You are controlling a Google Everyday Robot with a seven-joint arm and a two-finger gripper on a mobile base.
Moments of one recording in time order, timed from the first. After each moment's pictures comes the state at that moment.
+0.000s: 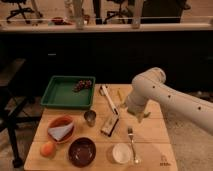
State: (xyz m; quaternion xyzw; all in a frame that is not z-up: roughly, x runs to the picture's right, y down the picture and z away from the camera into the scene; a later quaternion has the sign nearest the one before) arm 0.121 0.124 0.726 -0.23 -0.22 -0.43 0.84
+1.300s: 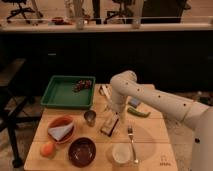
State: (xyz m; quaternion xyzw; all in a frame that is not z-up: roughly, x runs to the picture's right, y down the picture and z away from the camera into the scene) arm 0.040 0.156 0.803 -0.29 -0.30 -0.46 0.78
